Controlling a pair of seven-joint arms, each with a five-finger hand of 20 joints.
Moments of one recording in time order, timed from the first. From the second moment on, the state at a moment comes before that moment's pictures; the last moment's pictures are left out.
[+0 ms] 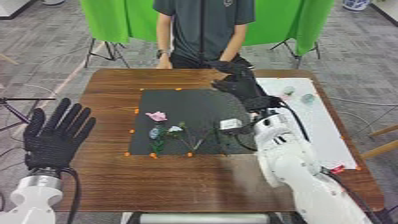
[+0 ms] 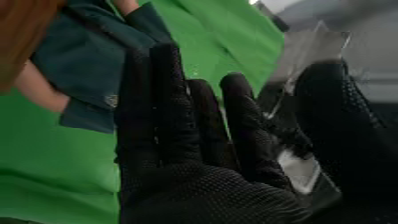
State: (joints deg) left arm 129.0 -56.5 -101.8 -124.7 0.4 11.3 18.1; right arm -86.2 -61.8 64.1 -115.0 -98.5 12.0 10.3
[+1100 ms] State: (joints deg) left arm 131.4 -56.6 -105.2 -126.1 -1.3 10.6 21.1; right arm -113.2 -63.1 90.3 -119.8 -70.2 5.8 3.6
